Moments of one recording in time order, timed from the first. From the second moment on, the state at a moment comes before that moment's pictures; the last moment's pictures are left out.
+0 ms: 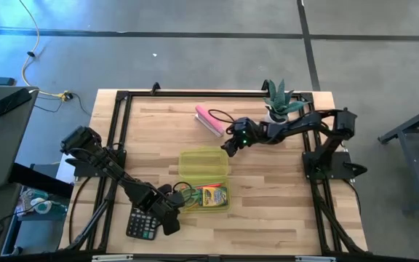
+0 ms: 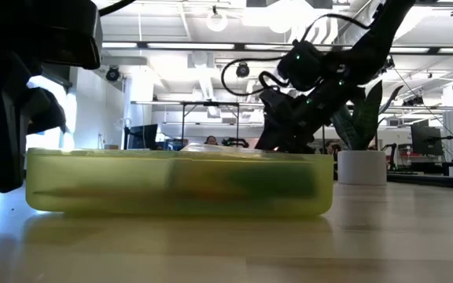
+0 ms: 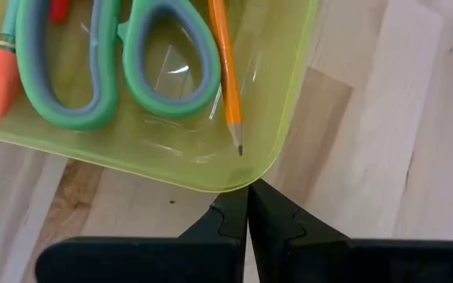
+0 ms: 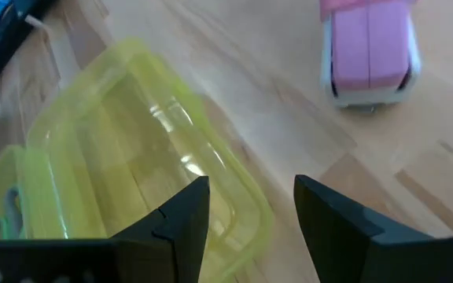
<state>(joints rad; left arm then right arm) -0.54 1.73 0.91 -0.31 -0.19 -0.97 -0.26 1.72 0.74 0.26 -0.16 0.59</state>
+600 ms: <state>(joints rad) -0.52 1.74 0.91 -0.31 -0.19 -0.94 -0.27 1.80 0.74 0.32 -0.33 0.63</state>
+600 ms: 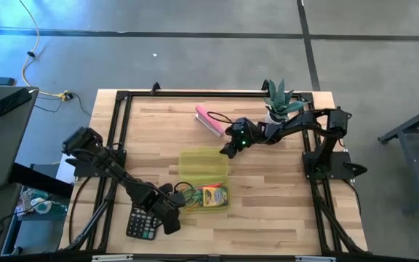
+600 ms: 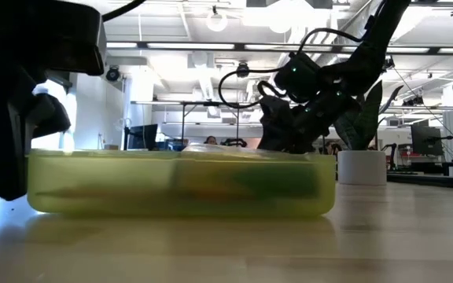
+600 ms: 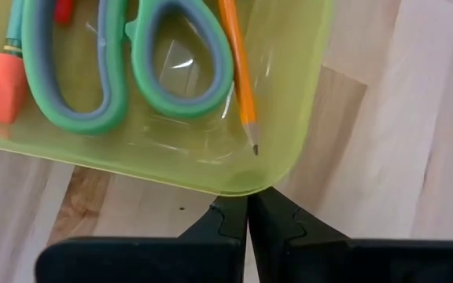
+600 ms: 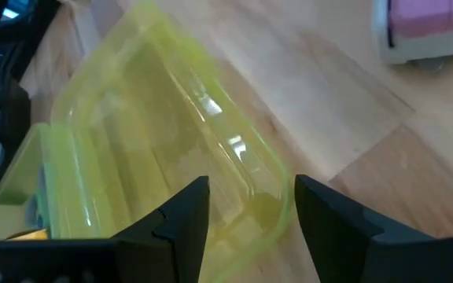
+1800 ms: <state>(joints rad) -0.47 1.78 0.91 -0.31 -0.13 -0.93 -0.20 1.66 0.74 0.29 -0.34 0.52</state>
